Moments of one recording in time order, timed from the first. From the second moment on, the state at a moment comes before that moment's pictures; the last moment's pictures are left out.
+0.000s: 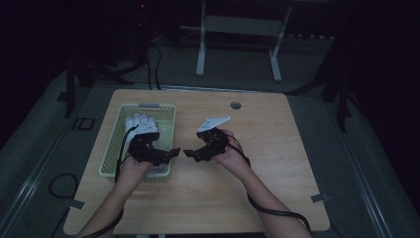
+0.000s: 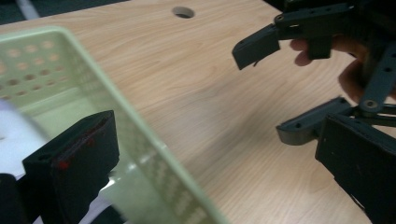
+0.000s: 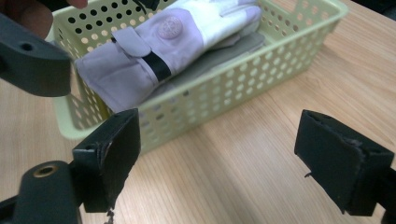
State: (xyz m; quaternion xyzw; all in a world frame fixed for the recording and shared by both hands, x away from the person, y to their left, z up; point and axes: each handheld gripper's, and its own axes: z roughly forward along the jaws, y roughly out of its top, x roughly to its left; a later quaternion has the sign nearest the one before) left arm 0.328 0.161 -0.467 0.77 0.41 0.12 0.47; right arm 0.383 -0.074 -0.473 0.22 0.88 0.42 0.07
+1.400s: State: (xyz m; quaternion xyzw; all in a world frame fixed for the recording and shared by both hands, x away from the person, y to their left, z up) left arm 0.290 0.042 -0.526 0.83 0.30 0.08 0.47; right arm 0.347 -0.206 -0.532 0.24 0.87 0.41 0.07
